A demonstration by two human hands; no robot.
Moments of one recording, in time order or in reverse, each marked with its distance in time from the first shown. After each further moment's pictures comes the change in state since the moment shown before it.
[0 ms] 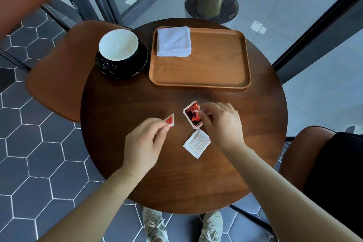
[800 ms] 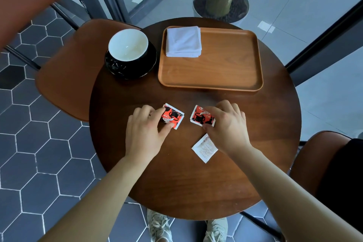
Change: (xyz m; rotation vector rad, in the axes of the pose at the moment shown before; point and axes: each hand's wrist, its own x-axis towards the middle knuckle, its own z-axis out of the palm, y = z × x) left_hand 0.024 -0.028 0.004 0.365 -0.072 -0.123; right_hand 0.007 -0.007 0.009 -0.218 -0.121 -0.024
